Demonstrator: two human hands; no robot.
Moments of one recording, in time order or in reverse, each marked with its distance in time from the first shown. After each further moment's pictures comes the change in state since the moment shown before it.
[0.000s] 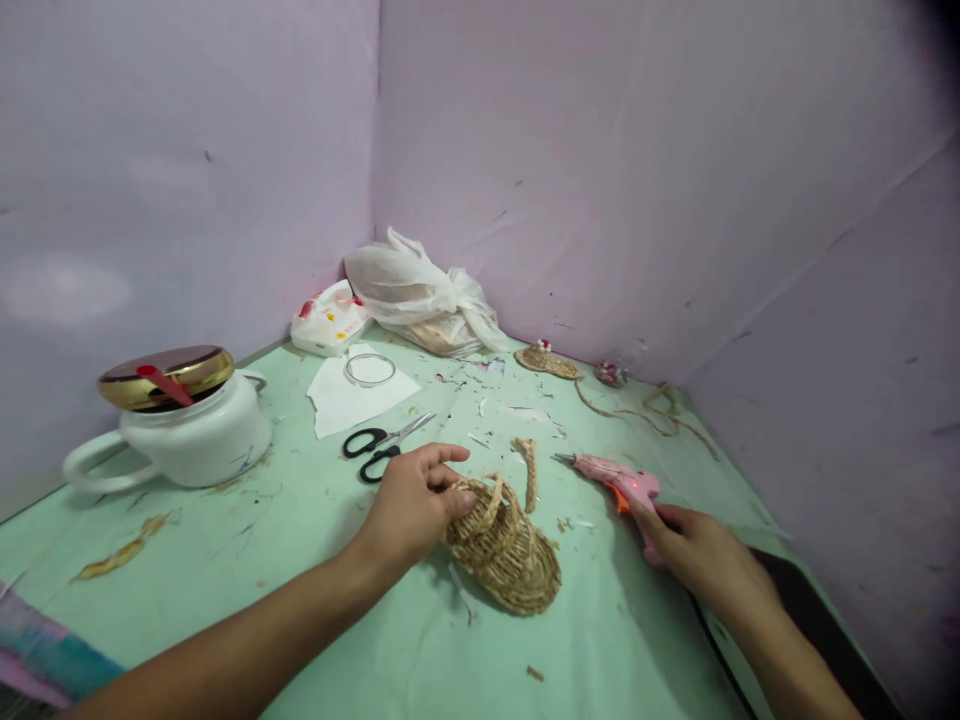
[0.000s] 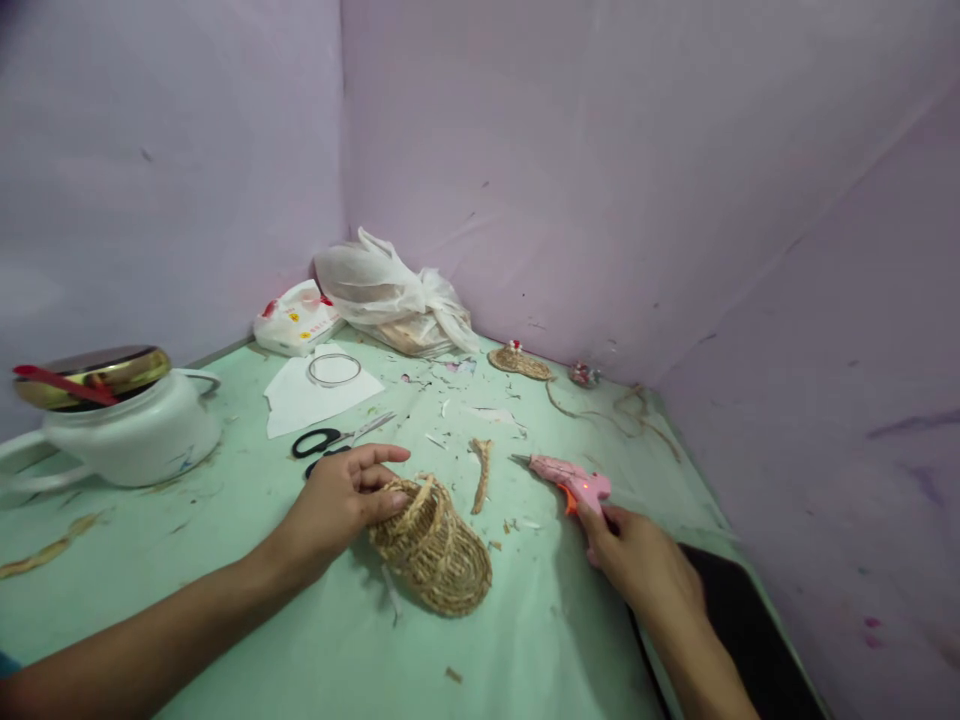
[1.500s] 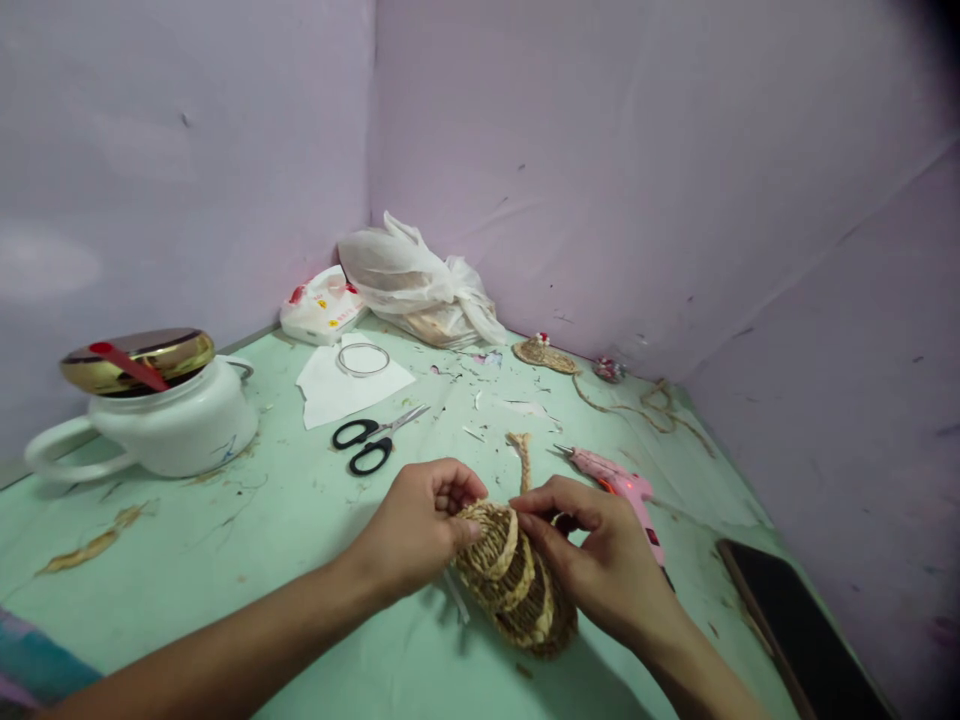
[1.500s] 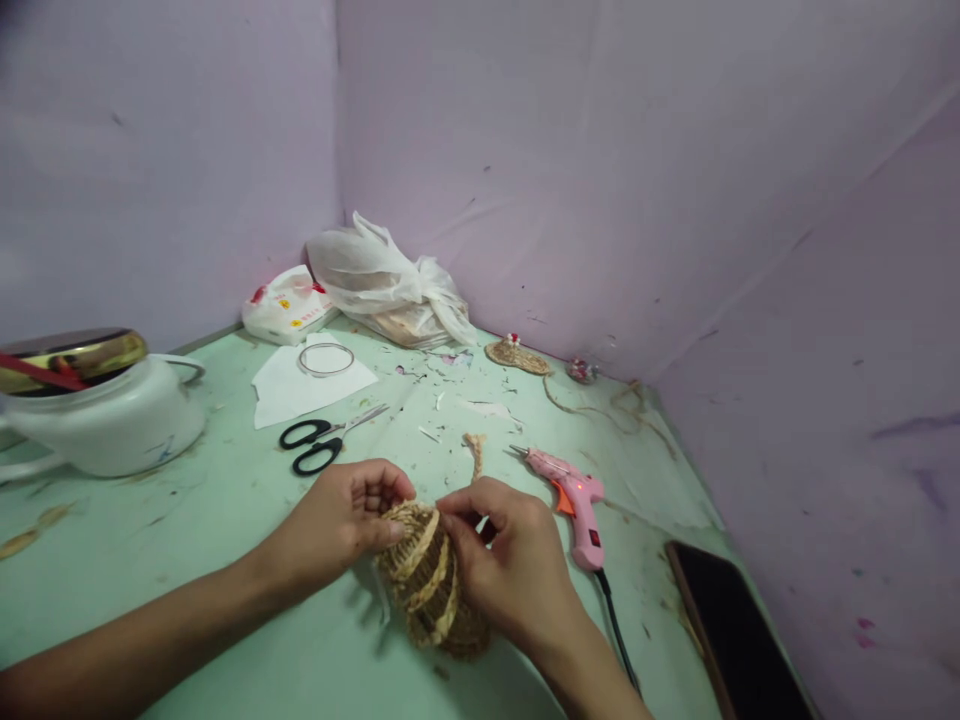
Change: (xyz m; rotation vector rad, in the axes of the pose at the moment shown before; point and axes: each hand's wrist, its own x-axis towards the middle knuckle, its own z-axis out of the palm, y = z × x) left_hand -0.006 -0.004 0.008 0.036 -0.214 0.027; right_hand -0.018 -0.108 0.035 0.287 -0.328 -0.192
